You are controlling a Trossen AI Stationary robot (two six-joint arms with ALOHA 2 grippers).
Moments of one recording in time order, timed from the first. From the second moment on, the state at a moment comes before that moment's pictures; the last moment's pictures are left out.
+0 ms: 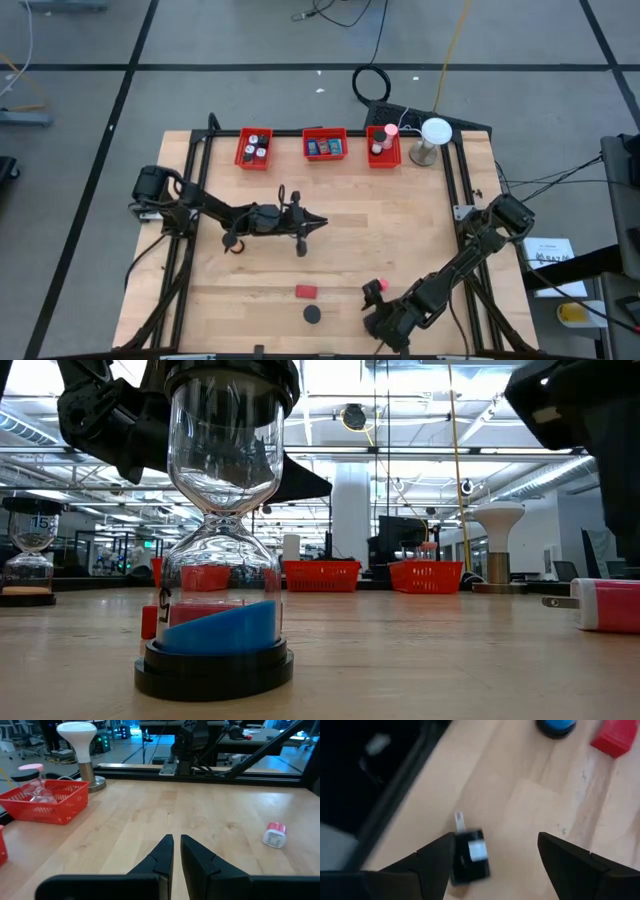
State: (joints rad) left arm -0.11 1.75 0.60 0.98 -0.22 -0.03; right arm 0.77 1.83 1.18 -0.38 0.20 0.23
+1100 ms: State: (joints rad) left arm -0.30 1.69 0.56 0.94 -0.40 -0.19; right arm 0.79 1.86 1.18 -0.34 0.28 0.51
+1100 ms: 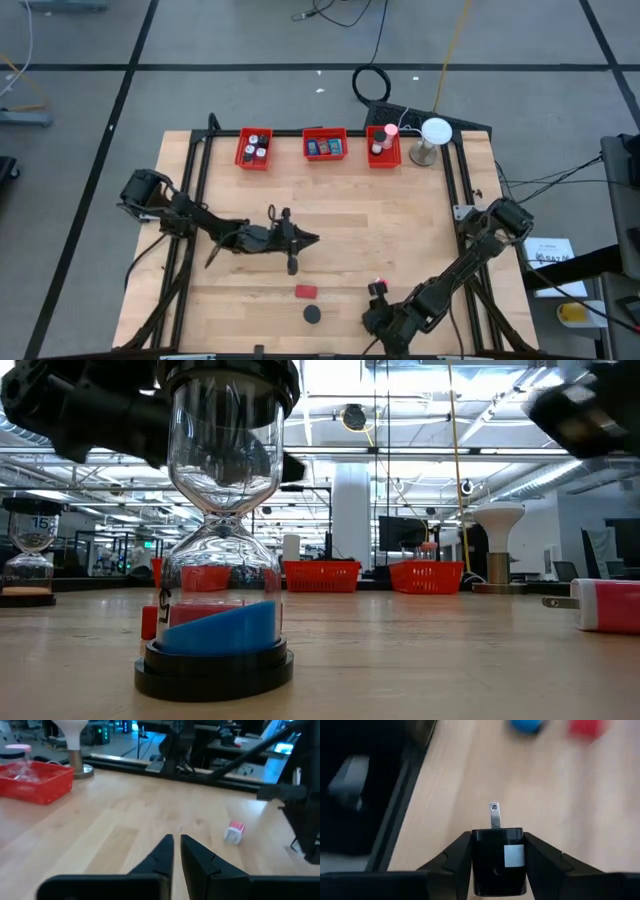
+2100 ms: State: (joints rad) left arm -0.16 1.30 0.17 0.71 -0.54 -0.33; right arm -0.13 2.18 1.06 1.00 -0.19 0.01
